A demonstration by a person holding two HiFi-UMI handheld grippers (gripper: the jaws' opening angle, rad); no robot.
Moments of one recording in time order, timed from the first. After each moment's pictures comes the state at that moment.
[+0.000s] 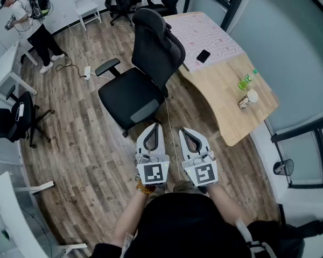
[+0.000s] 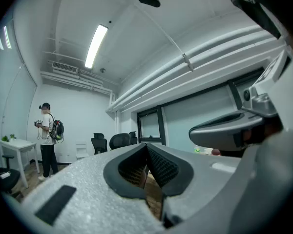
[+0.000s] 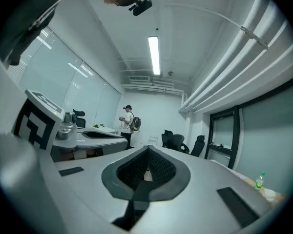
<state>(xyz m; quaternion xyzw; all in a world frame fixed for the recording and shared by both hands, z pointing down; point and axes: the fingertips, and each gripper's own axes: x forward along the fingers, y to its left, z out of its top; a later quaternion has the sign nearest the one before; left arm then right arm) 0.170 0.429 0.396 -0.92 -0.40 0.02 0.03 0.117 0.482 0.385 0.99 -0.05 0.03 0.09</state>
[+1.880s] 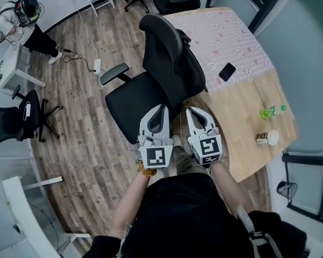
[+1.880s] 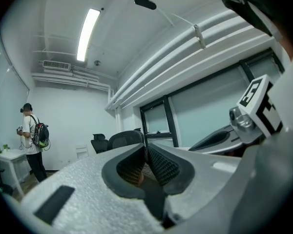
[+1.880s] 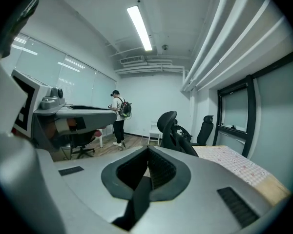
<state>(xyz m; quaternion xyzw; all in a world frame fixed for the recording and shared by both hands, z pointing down) 0.460 0.593 0.407 -0.92 -0.39 0.03 0.08 0.432 0.670 0.448 0.99 -0.07 0.11 0.04</state>
